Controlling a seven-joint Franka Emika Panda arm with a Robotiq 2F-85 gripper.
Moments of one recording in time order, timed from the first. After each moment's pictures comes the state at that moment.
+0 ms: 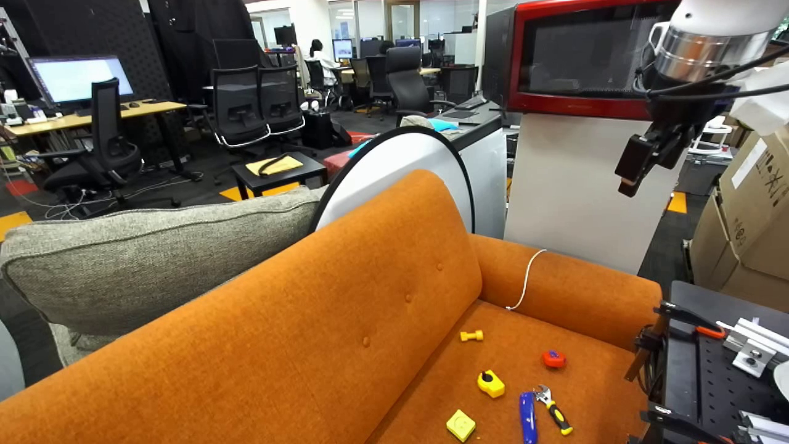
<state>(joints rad) -0.07 -0.82 0.27 -2.79 -0.14 2.03 0.54</state>
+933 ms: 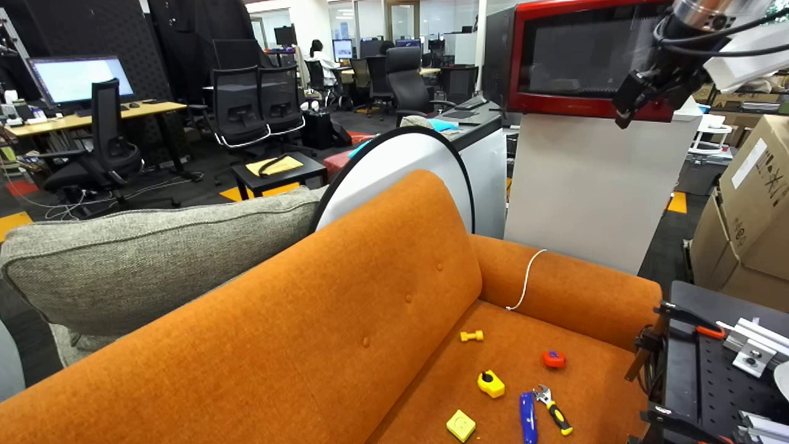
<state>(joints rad) -0.27 -0.93 0.23 -2.77 -0.38 2.13 0.72</state>
